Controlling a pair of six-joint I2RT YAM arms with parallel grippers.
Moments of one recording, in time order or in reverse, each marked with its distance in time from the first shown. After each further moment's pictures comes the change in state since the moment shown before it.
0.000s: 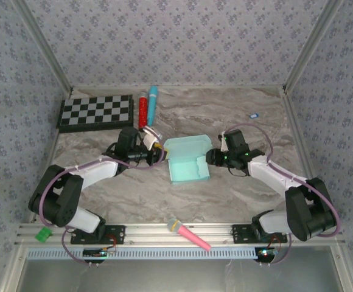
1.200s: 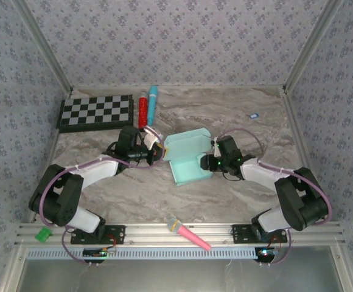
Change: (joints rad) left arm 0.000 0.002 0.013 -0.013 0.018 0.021; right arm 0.077 0.097 -0.090 0.206 0.024 0.008
